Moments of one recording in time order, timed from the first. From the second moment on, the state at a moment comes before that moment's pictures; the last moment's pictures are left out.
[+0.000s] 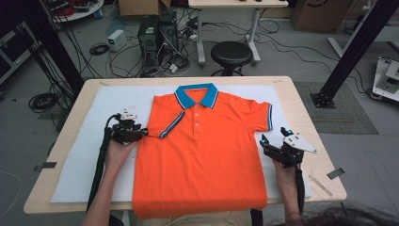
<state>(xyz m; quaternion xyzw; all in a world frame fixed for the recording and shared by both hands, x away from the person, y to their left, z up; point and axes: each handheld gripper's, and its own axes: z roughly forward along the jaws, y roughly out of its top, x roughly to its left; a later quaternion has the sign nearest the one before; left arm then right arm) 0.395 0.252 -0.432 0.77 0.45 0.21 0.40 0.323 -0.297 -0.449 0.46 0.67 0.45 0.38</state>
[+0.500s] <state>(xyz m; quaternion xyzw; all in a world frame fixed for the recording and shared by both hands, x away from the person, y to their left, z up) 0.334 0.310 -0.446 0.67 0.47 0.23 0.52 0.324 -0.296 -0.449 0.46 0.66 0.45 0.38</state>
